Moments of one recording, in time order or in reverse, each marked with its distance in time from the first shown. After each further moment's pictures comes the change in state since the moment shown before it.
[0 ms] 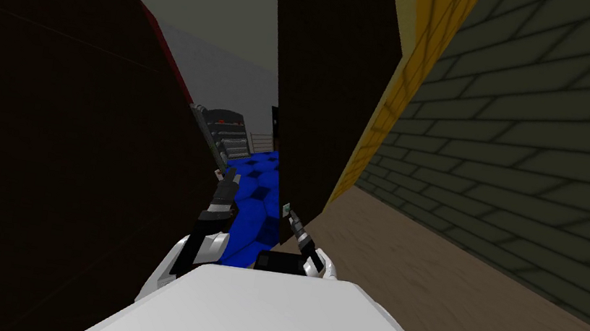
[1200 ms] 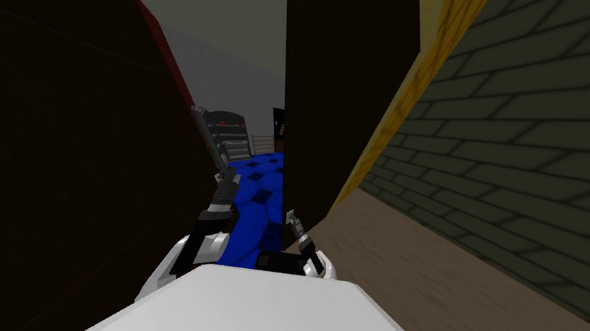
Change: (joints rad) arm 0.011 0.015 -0.023 0.028 0.000 0.000 0.018
